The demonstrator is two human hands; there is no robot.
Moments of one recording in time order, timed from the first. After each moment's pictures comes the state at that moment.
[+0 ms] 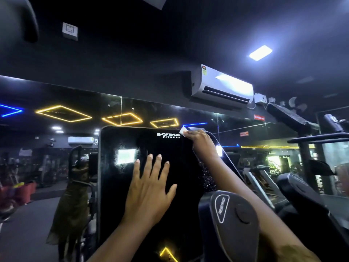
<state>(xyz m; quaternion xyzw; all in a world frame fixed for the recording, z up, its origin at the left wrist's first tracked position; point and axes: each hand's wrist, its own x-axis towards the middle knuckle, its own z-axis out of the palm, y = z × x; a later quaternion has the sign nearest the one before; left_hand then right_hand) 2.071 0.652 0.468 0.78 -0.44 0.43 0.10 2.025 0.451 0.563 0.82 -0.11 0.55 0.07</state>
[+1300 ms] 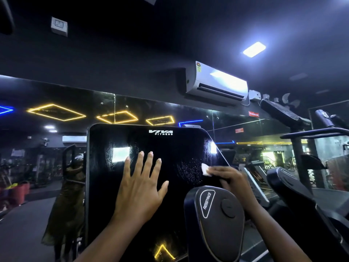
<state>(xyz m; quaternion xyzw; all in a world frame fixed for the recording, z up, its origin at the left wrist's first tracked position) 2.089 0.642 0.459 0.71 -0.41 0.56 0.11 1.936 0.416 0.445 0.77 -0.05 0.63 0.00</state>
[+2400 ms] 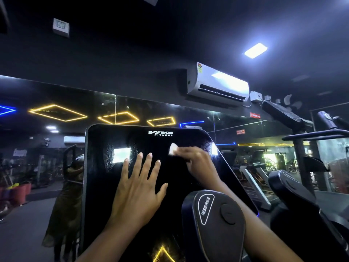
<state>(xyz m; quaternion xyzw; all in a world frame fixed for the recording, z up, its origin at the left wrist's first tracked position) 2.094 0.638 0.457 0.71 -0.41 0.56 0.11 2.005 0.461 0.501 0.79 -0.01 0.61 0.04</state>
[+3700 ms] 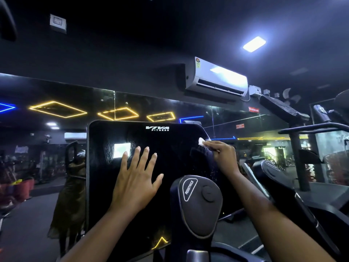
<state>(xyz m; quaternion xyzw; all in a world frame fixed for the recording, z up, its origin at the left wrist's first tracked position) 2.082 0.650 0.461 0.77 -0.42 0.47 0.06 1.946 0.412 0.496 0.75 -0.13 0.65 -0.08</state>
